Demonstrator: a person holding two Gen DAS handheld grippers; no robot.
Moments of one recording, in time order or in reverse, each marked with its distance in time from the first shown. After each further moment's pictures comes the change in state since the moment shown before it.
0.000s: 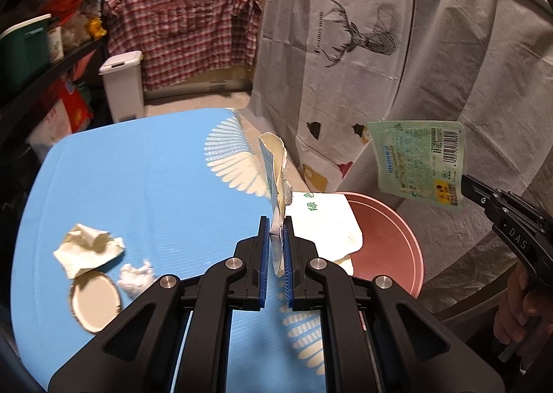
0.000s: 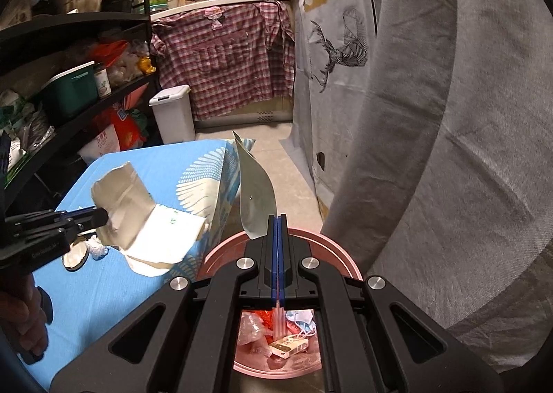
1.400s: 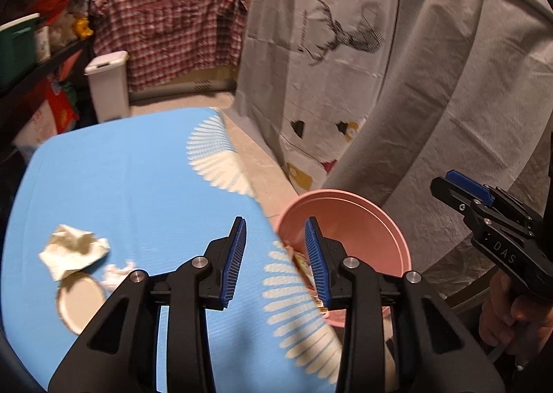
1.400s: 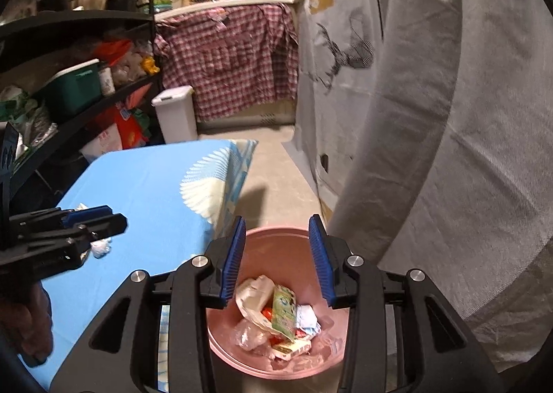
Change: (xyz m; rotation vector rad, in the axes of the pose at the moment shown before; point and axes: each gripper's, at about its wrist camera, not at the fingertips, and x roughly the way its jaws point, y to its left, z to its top) left arm -0.009 0.007 -0.005 0.006 -0.015 -0.054; right arm -0.003 0.013 -0.005 -0.025 -0.037 0.006
